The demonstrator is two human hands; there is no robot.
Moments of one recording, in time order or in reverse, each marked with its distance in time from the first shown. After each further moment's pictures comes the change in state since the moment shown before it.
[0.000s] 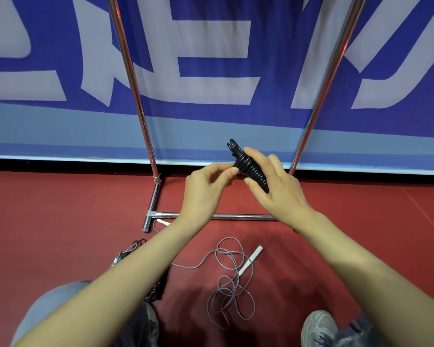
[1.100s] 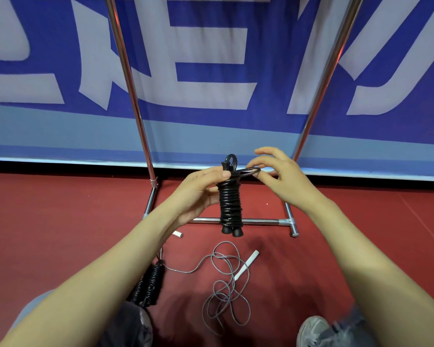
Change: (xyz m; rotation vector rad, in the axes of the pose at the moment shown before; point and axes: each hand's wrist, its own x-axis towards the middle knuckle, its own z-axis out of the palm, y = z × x) left_hand 0.015 0.008 -0.015 -0.479 -0.431 -0.348; right_hand 0.025 0.026 -0.023 0.341 -0.162 0.158
